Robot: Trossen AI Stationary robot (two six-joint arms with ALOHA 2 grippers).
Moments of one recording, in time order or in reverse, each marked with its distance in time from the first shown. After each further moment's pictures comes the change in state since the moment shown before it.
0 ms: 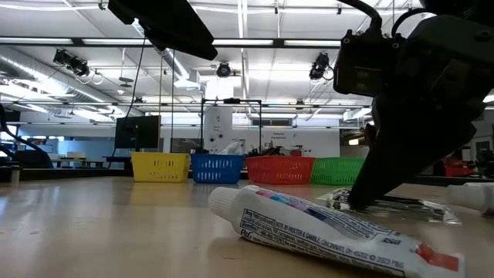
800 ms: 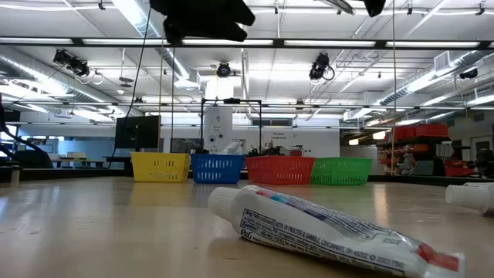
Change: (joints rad) left arm 0.050 0.010 0.000 0.200 -0.153 -0.076; right arm -0.040 -0.601 -0.003 0.004 0.446 -0.570
